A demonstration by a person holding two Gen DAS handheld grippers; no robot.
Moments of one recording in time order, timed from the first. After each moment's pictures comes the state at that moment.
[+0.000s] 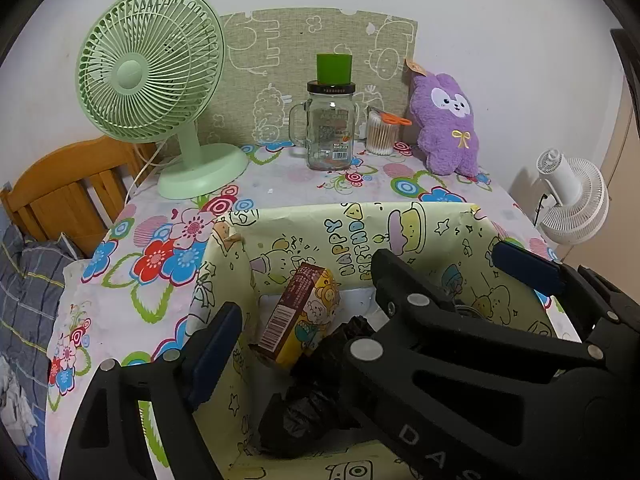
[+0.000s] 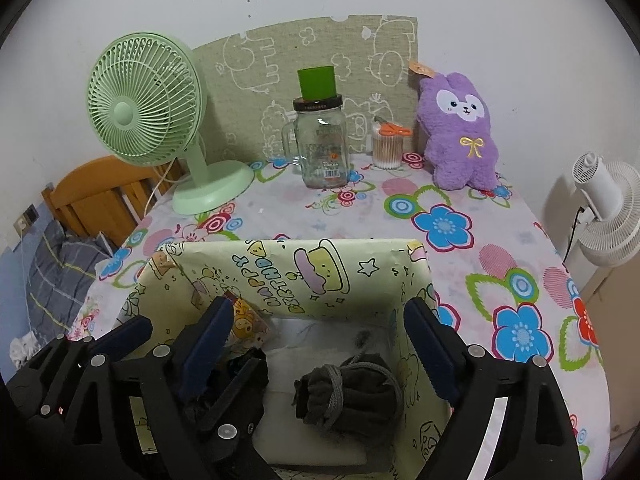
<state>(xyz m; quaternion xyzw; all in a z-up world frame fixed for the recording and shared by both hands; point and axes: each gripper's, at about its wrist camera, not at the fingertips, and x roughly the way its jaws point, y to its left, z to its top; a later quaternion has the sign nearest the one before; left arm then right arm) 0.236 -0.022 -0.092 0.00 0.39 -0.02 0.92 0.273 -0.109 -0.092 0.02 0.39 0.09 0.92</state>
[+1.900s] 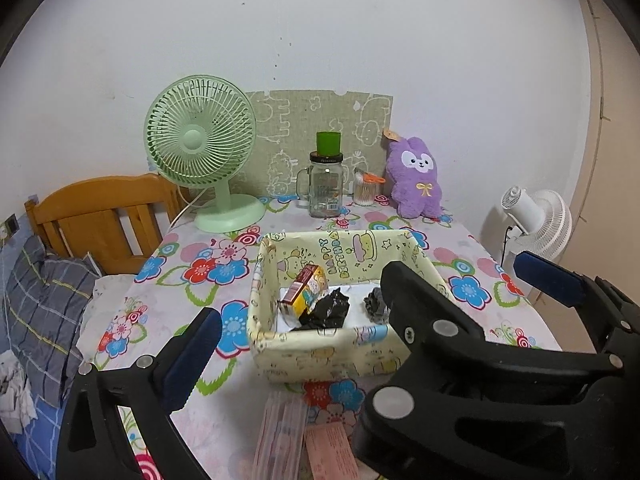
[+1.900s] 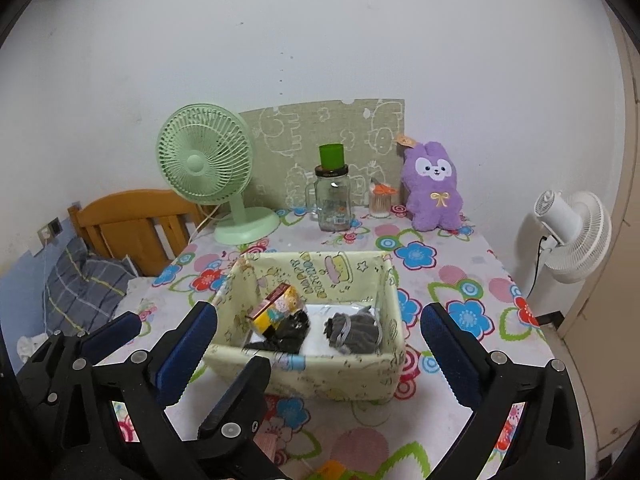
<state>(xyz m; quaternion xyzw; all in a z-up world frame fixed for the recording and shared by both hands) 0.100 -0.020 -0.031 -0.01 0.29 -0.02 0.96 0.125 -0.114 -0.011 0.01 0.29 0.10 0.95</state>
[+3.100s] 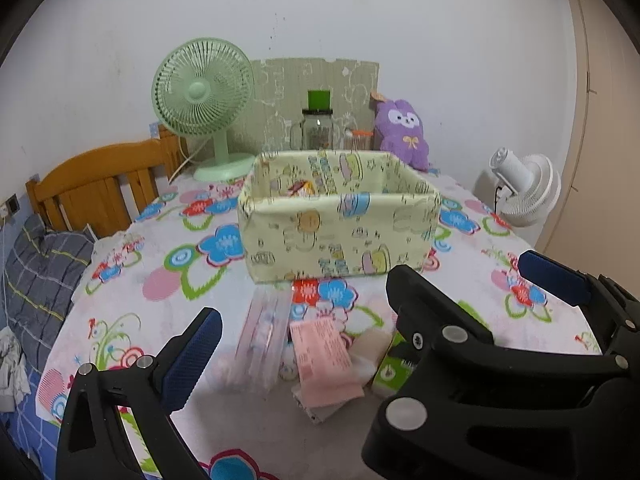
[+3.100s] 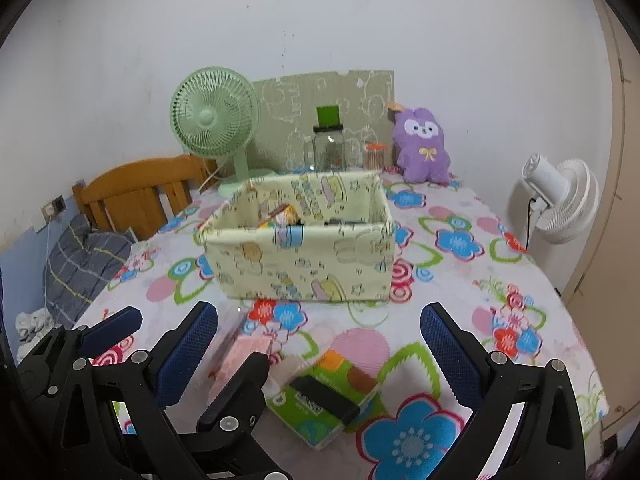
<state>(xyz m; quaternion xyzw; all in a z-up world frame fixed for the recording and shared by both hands) 0.032 -0.028 -0.103 0.00 0.31 -0.03 0.95 0.044 -0.124 -0.081 0.01 0.31 0.09 0.95</state>
